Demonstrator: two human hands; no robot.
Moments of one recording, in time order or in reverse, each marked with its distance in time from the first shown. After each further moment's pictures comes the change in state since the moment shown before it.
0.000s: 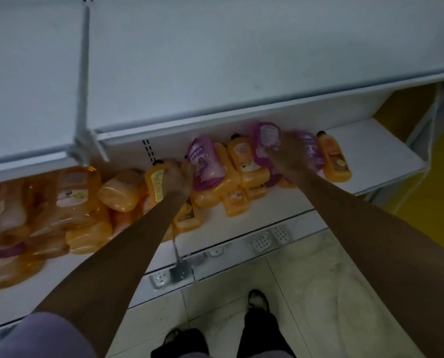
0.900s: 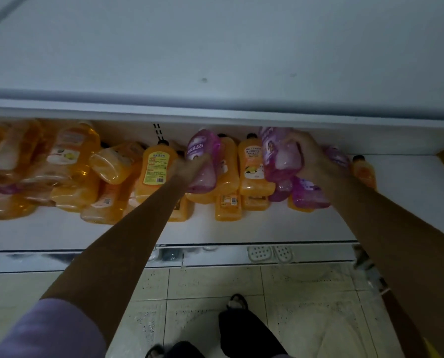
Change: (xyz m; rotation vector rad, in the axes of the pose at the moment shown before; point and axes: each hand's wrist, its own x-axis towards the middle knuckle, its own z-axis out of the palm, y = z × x) left_hand 0.013 0.017 0.044 -0.380 0.057 -0.341; right_hand 0.071 0.012 -0.009 1.018 -0.719 0.260
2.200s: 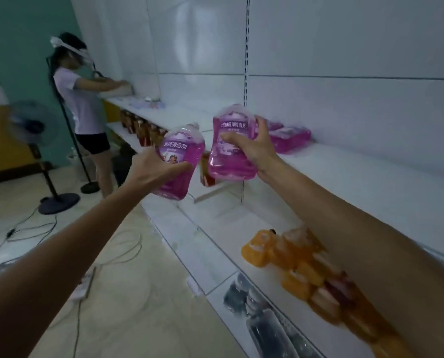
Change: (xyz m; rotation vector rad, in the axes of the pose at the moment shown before) left_hand -0.290 -0.077 -0.733 0.272 1.087 0.245; right_hand -0.276 0.045 0.799 -0.348 -0.945 -0.670
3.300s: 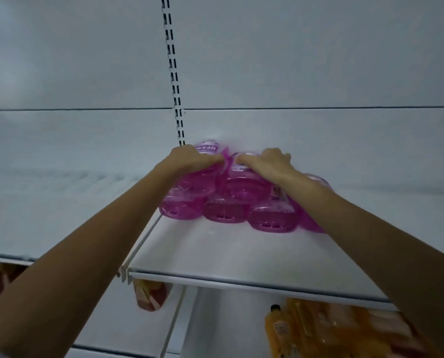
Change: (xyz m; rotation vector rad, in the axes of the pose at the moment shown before) left_hand 0.425 0.060 0.175 0.061 -0.711 0.491; right_hand 0.296 0.040 -0.025 -0.847 0.737 0.416
